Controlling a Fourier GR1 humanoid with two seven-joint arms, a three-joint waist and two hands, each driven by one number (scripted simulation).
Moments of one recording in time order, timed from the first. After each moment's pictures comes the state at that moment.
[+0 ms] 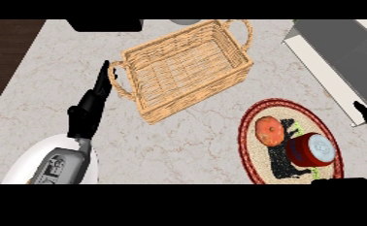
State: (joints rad) left arm -0.20 0.22 -0.16 -1.40 0.01 0.14 -0.02; right arm 0.15 -0.44 0.00 -2.21 0.43 0.21 0.96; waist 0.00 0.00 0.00
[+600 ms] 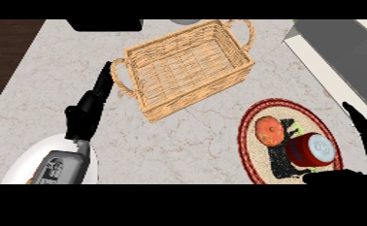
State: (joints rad) left arm -0.18 0.19 -0.12 -1.44 -0.02 0.09 0.02; right arm 0.12 -0.35 0.00 -2.13 0.52 0.26 0.94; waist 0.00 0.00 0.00
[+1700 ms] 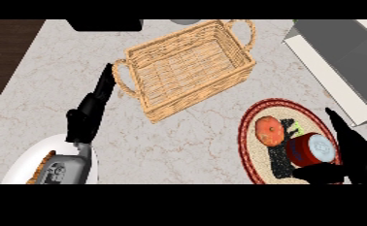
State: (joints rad) left arm -0.15 0.12 -0.08 -1.48 -0.10 0.03 0.04; right arm 0.13 -0.23 -0.02 -1.92 0.72 0.26 0.78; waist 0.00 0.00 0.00
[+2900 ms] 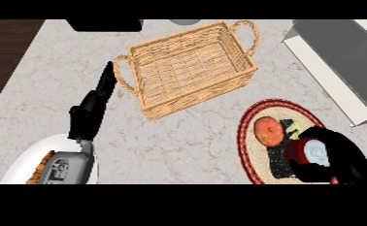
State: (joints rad) left arm -0.17 0.09 -0.04 -1.46 -0.14 0.00 0.03; right arm 0.15 -0.22 -0.01 -1.78 0.83 0.24 0.56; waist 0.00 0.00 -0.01
